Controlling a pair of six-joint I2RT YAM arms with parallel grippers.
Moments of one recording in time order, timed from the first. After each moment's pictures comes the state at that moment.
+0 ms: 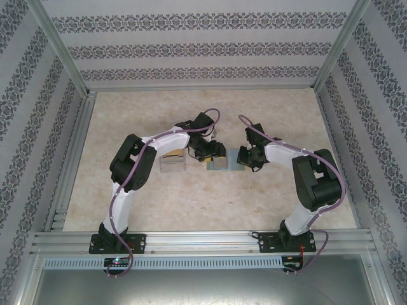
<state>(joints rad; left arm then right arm) -0.61 2.16 1.58 -0.55 0.48 -0.69 0.30 1.70 0.90 -0.41 -0.17 0.57</state>
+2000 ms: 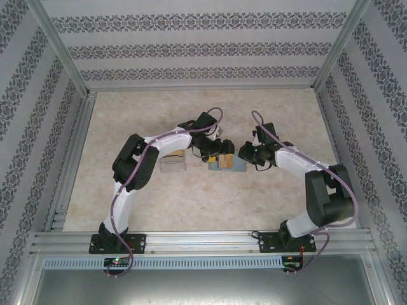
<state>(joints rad) -0.62 2.18 1.60 -0.46 0.58 -0.74 0.24 1.55 0.82 -0.29 -0.35 0.64</state>
